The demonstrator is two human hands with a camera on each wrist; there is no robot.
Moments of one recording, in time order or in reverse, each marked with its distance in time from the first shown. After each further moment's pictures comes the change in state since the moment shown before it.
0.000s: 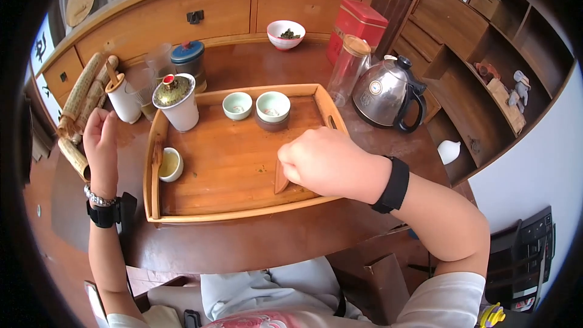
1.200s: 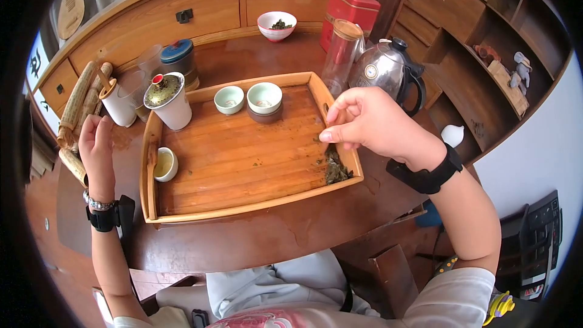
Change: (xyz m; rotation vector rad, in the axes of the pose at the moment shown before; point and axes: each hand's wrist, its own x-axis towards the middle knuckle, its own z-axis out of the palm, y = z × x) left_hand -0.004 0.002 0.000 0.023 0.040 -0.017; right_hand -0.043 0.039 -0.023 0.874 0.111 0.535
